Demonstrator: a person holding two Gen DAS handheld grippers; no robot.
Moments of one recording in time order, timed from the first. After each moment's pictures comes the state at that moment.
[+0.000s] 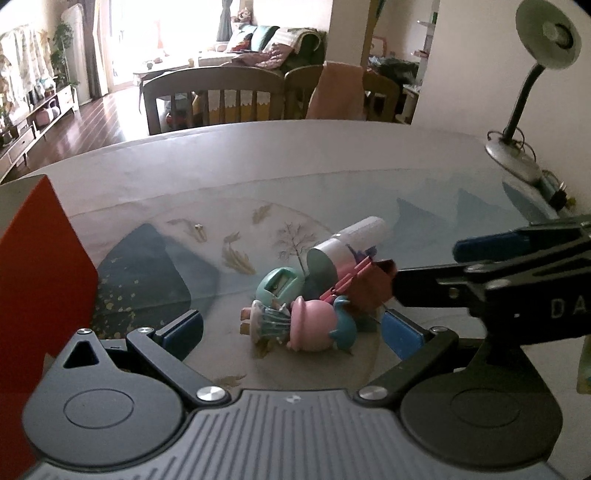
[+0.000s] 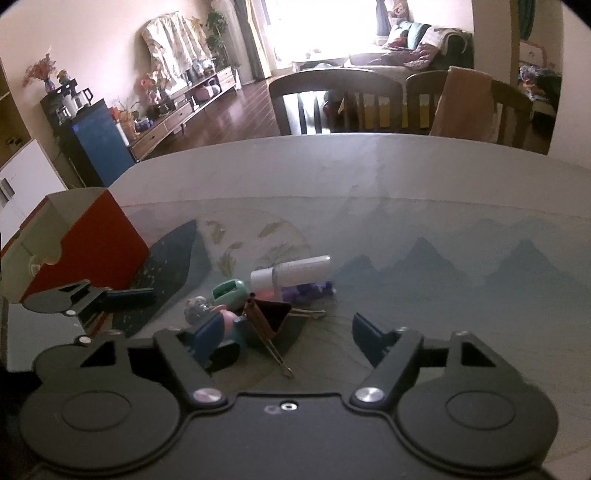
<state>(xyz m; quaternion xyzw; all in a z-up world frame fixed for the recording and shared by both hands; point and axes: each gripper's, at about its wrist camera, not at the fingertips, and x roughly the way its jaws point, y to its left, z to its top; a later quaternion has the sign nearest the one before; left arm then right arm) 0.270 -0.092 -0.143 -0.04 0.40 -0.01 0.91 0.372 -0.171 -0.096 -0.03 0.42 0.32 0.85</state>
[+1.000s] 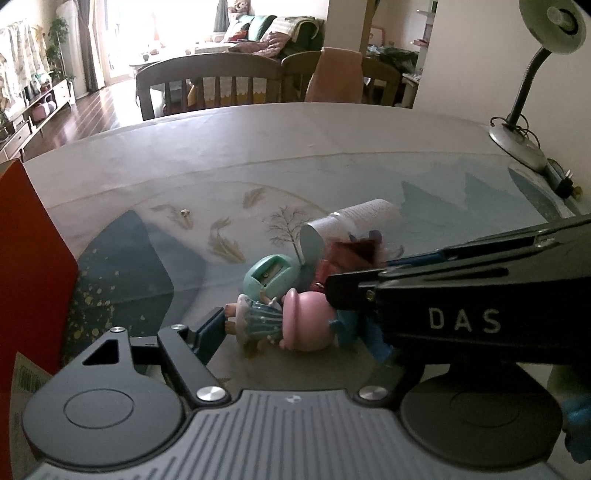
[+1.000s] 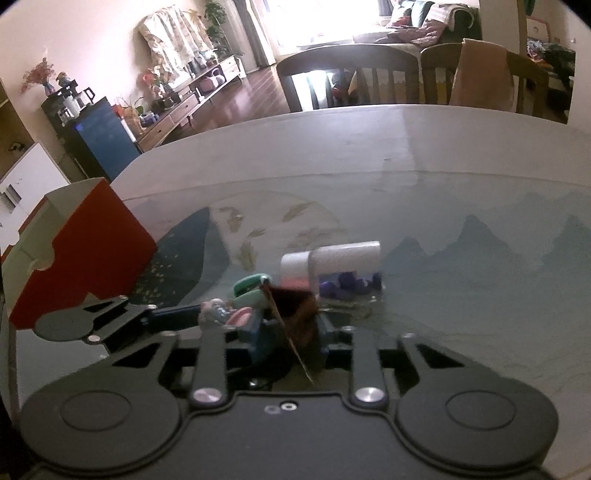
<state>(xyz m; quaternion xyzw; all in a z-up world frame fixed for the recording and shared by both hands) 0.282 -0.098 -0.162 -0.04 0.42 -0.02 0.91 0.379 -0.141 -0.120 -0.01 0.45 0.33 0.83</state>
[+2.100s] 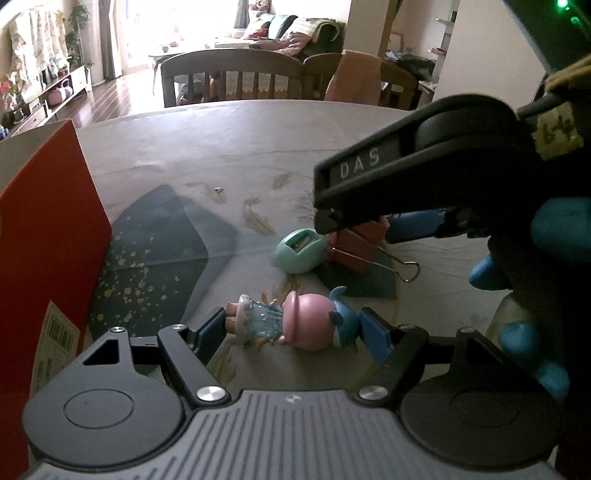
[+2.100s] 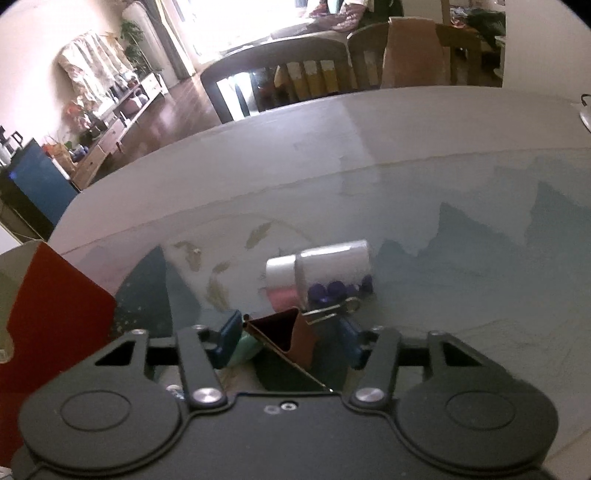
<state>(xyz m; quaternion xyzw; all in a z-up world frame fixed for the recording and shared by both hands) 0.254 -0.082 -0.161 -0.07 0.42 0.01 0.91 0.399 -0.107 -0.125 0.04 0.48 0.20 0.85</state>
